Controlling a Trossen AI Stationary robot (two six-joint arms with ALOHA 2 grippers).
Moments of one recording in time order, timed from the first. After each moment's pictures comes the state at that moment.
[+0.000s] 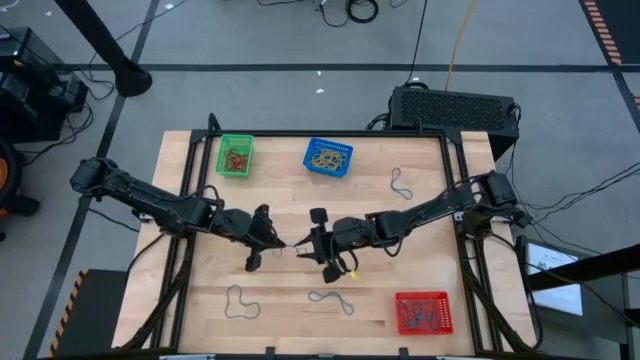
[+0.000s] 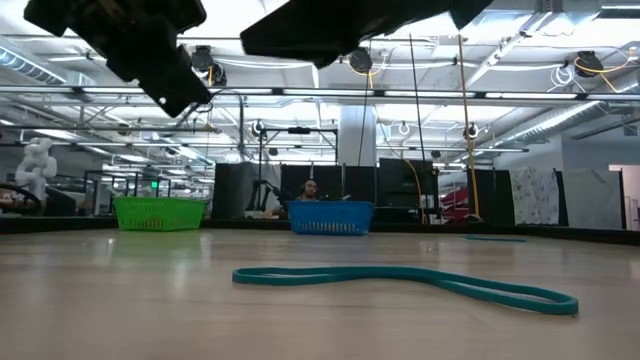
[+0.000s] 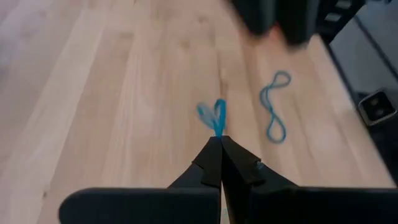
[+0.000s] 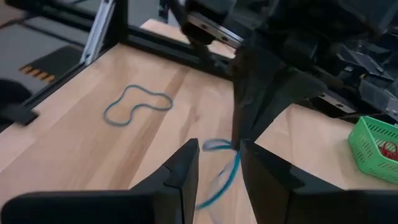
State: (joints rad) left arm -0.26 1.13 0.59 -0.06 -0.05 -0.27; right arm 0.22 1.80 1.17 0.26 0.08 -0.21
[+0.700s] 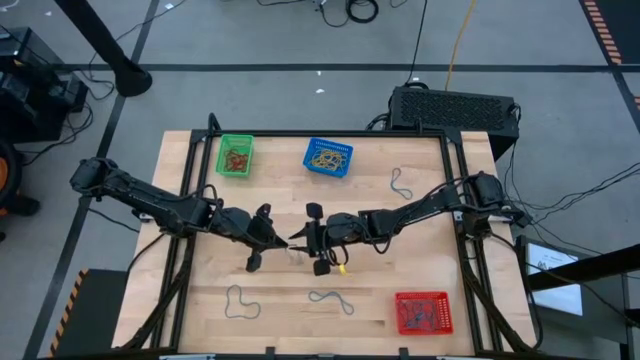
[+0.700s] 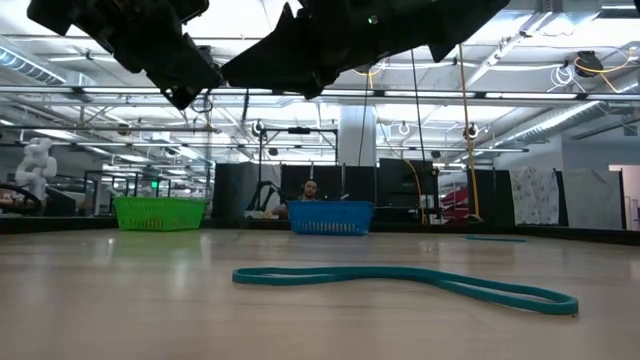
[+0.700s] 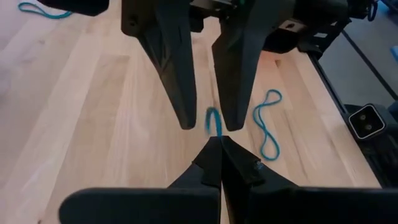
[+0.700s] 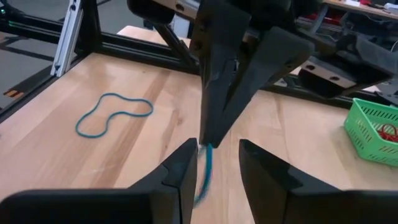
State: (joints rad) left arm -0.26 1.13 0.59 0.02 -0.04 -0.25; right arm 0.17 1.90 1.17 0.40 0.08 -0.12
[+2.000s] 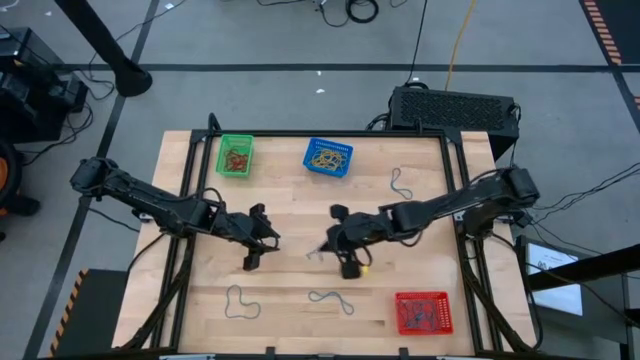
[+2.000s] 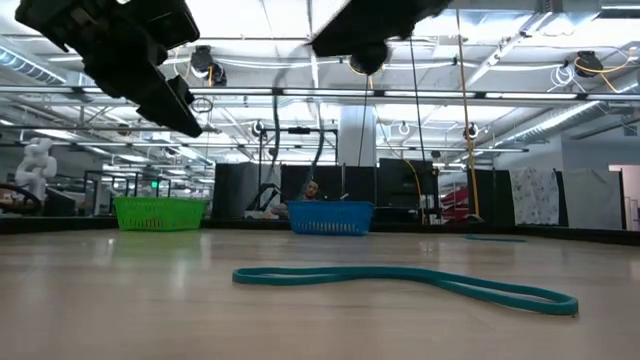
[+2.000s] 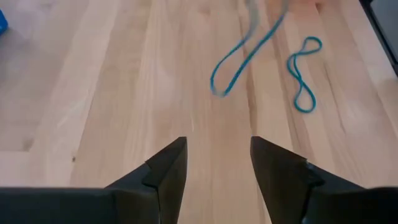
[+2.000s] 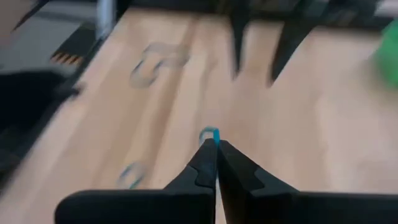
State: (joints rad) left arm -0.27 1.13 0.59 -0.17 -0.10 -0.26; right arm 0.21 1.66 1.17 -0.08 0.05 0.05
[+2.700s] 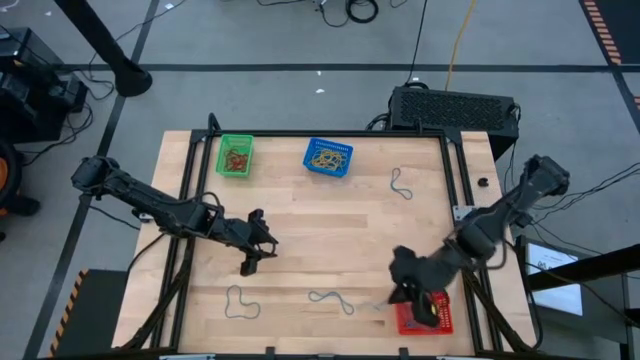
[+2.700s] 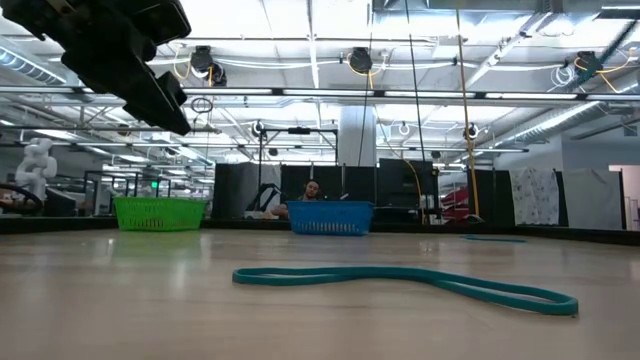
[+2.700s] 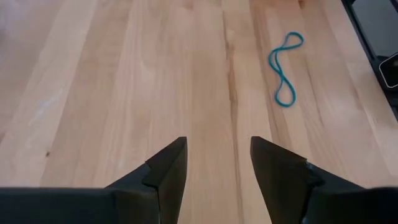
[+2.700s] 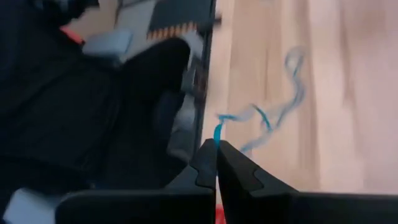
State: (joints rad) left arm -0.32 1.13 0.58 -0.17 -0.10 -0.31; right arm 0.63 1.32 1.17 -0.56 0.00 0.70
